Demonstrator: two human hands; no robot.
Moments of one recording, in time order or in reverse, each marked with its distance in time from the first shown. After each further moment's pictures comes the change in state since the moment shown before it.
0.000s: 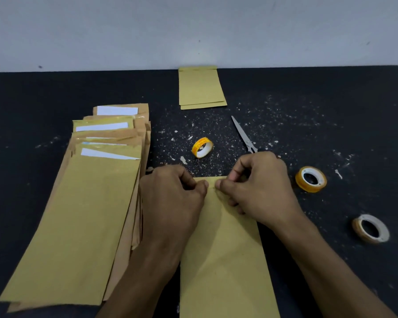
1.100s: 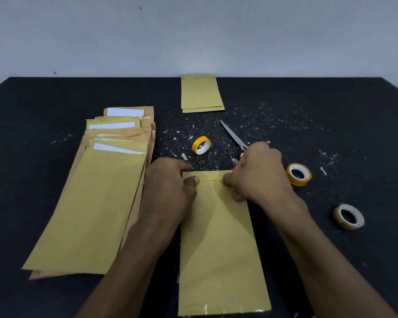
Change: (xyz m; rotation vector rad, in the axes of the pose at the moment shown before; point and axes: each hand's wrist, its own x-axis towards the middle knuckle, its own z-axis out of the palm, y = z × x) left_hand 0.002 -0.008 -0.010 0.149 -0.103 0.080; right_hand 0.011 -0.006 -0.005 -0.150 -0.025 0.235
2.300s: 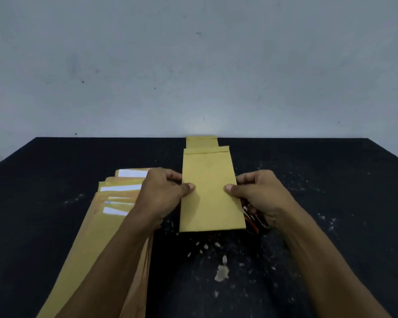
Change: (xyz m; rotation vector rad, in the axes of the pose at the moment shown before) left_hand 0.091 0.016 -0.036 -0.492 -0.141 -0.146; right_hand 0.034 -0.040 -0.053 0.569 -0.194 -0.111
